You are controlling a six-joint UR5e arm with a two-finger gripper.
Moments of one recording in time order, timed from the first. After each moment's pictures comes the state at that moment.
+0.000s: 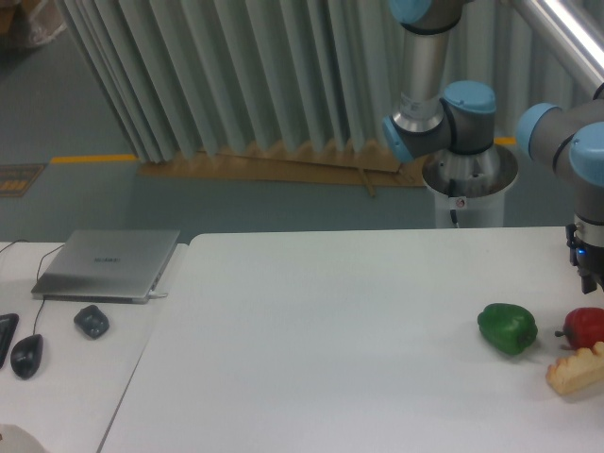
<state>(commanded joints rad) 2.69 -1.82 -1.63 -1.10 1.58 1.83</state>
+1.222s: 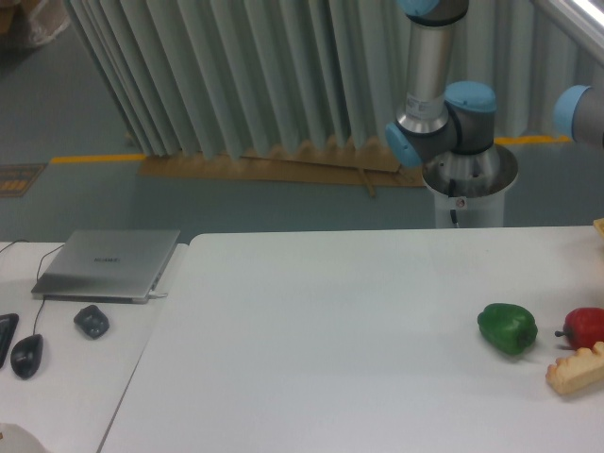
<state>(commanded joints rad) 2.78 -1.83 -1.63 -1.10 1.58 2.19</state>
